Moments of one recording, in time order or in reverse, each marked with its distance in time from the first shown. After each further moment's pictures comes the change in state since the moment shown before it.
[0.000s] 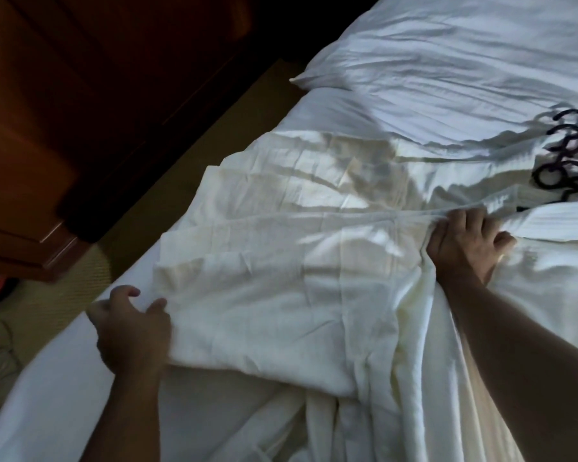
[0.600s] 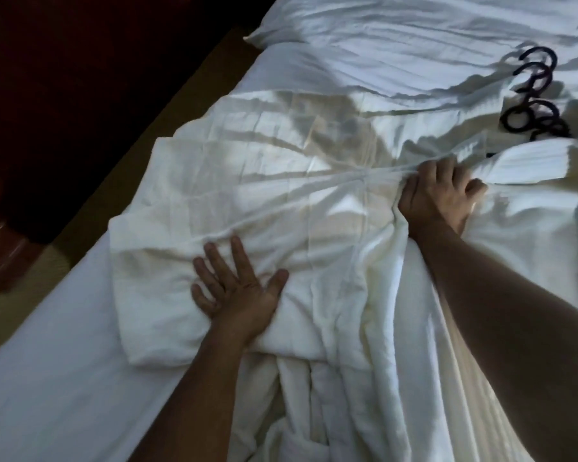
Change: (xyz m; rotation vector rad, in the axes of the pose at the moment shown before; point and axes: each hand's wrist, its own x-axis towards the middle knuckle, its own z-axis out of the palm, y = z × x) left_hand -0.093 0.065 0.116 0.302 -0.653 0.382; right_hand 0.002 -0.007 -0.004 -0.052 0.004 -0.009
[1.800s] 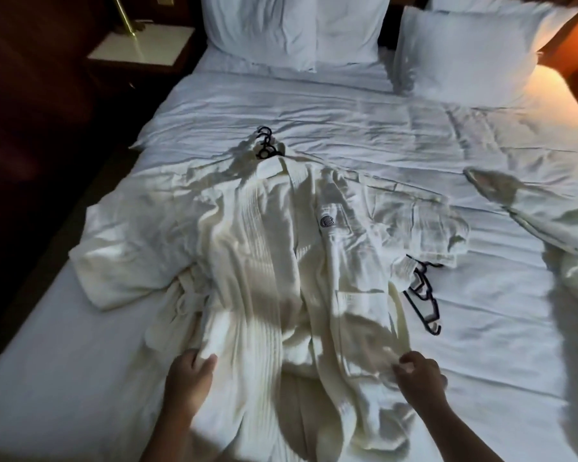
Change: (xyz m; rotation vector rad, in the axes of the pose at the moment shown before) left_hand -0.419 -0.097 0.014 -0.297 -0.063 0.220; right_hand -0.531 0.333 -0.373 0.306 -0.729 0.930
